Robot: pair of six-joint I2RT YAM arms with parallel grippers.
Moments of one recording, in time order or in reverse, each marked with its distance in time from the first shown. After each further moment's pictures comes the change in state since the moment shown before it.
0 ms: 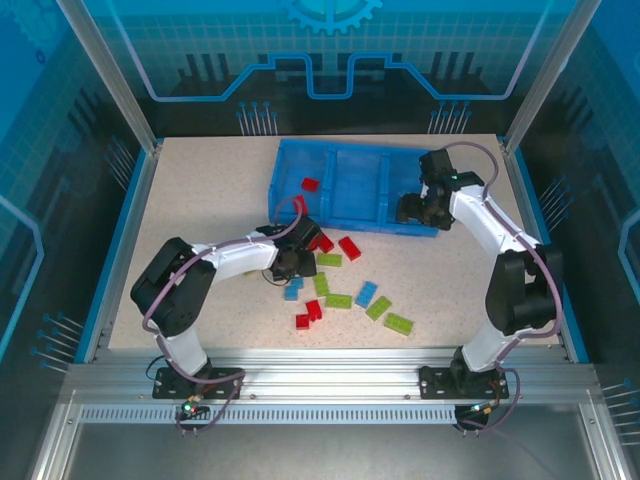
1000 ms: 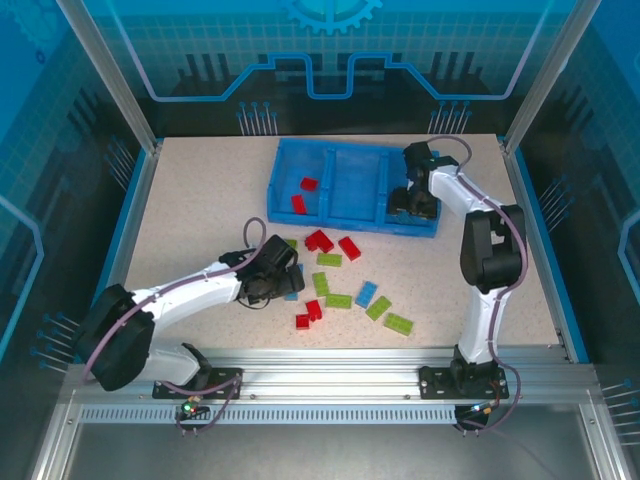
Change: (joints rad) left arm -0.047 -0.385 -0.276 -0.039 -0.009 -0.167; right arm 0.001 0.341 0.251 -0.038 0.023 -0.030
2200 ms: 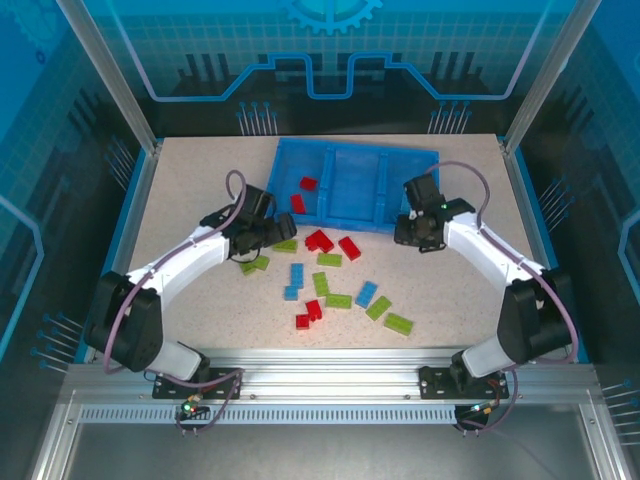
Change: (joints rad) left arm 0.283 0.082 0.231 0.075 0.046 0.235; right arm 0.122 -0.483 -0.449 0.146 0.030 0.097
